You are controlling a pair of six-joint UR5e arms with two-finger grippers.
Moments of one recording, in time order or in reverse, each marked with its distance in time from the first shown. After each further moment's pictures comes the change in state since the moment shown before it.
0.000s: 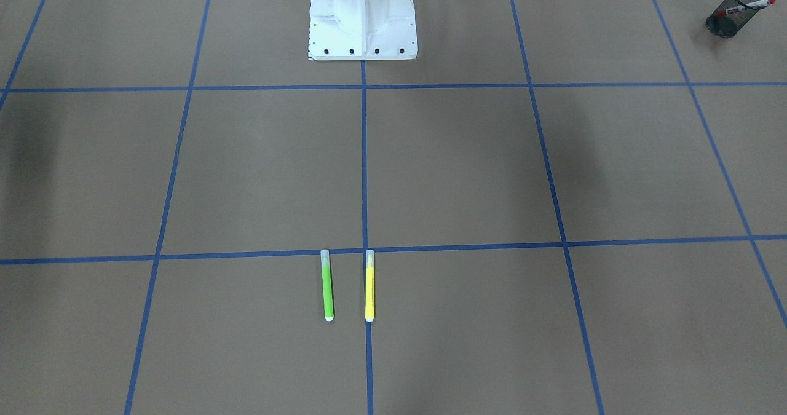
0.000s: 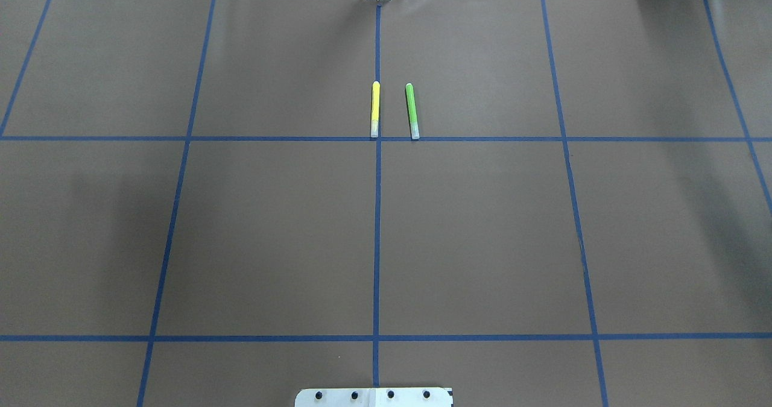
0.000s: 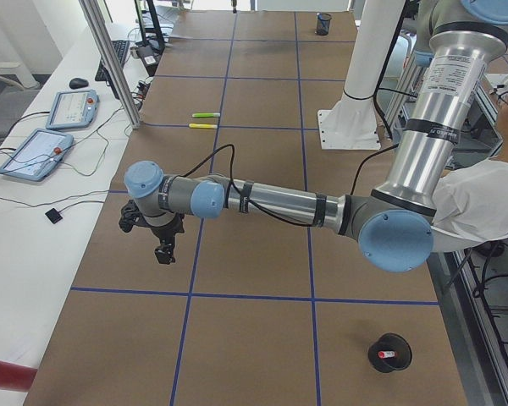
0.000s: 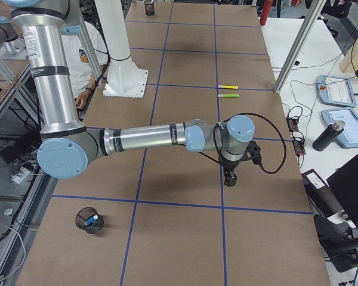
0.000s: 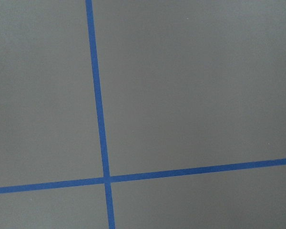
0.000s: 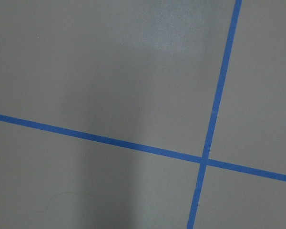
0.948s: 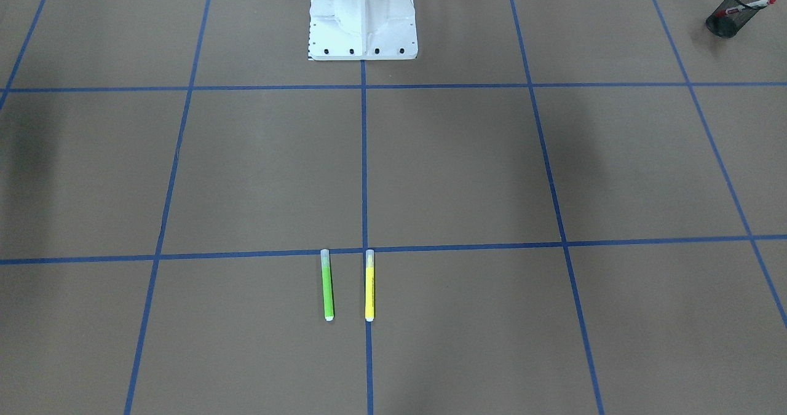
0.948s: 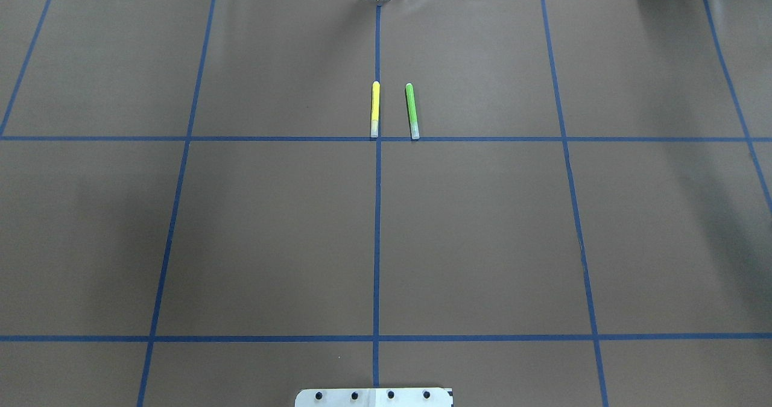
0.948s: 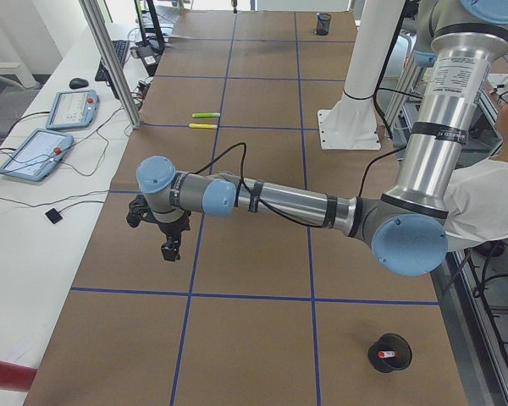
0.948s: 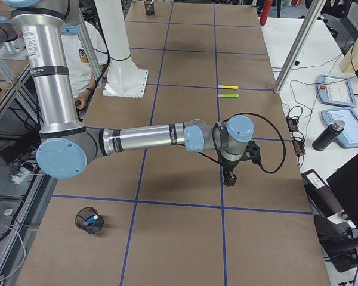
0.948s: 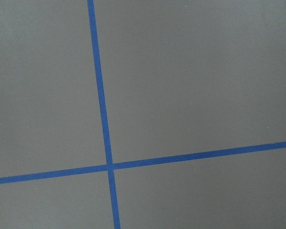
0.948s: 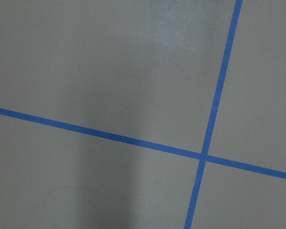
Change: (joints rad) left arm -0.001 0.046 -0.084 -0.017 0.006 -0.004; right arm 0.000 0.002 0.003 -0.001 0.003 -0.005
